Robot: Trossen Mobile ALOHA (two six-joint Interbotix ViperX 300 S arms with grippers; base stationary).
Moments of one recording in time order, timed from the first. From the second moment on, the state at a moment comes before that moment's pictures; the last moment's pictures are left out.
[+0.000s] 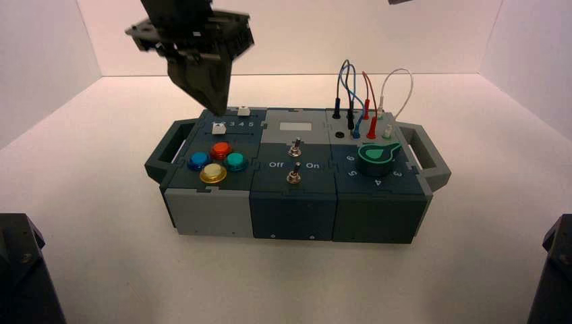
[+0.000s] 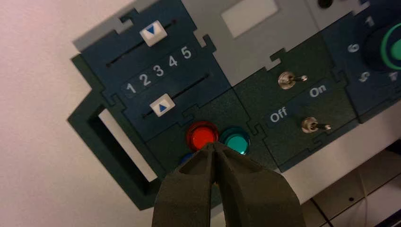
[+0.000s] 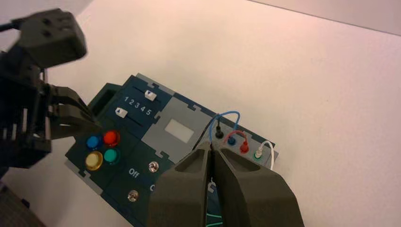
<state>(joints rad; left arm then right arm) -0.73 -0.17 0.82 -0.08 0.69 -0.07 0.55 -0.70 0.98 0.15 0.44 0.00</state>
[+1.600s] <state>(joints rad) -0.81 -0.02 0.77 -0.10 0.67 -0.06 0.55 -0.60 0.94 0.13 0.43 -0.02</state>
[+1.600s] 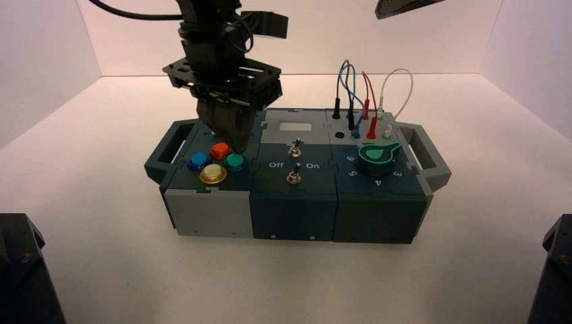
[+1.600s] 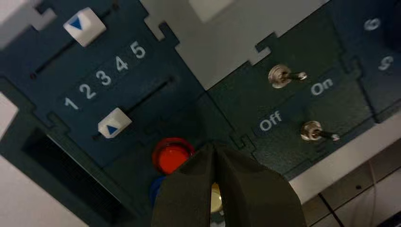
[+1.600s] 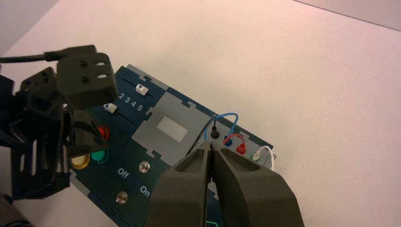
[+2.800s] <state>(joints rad) -0.84 0.02 0.79 -0.10 0.72 -0.08 0.56 -0.58 0.94 0.12 0.43 -0.02</state>
